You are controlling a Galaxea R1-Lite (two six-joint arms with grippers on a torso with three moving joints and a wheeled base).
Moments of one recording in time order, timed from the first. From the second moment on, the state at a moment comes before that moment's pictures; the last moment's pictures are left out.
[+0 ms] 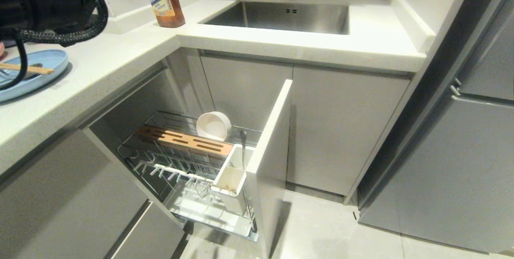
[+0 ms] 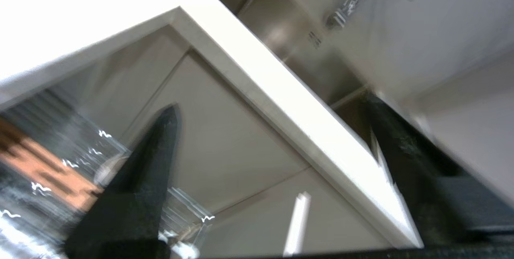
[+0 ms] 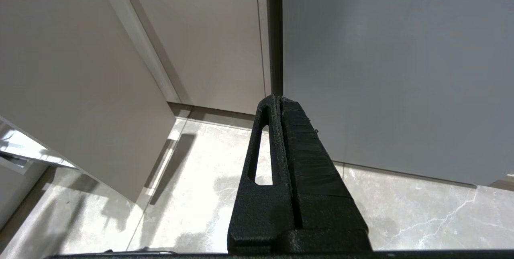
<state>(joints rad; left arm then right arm) -0.50 1.40 -1.45 -0.05 0.52 -0.56 0.00 0.00 0.00 0.00 -0.02 0.07</state>
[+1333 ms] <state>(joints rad) 0.03 1.54 -1.87 0.58 0.67 -0.52 0.00 0.00 0.00 0.00 -0.02 0.07</state>
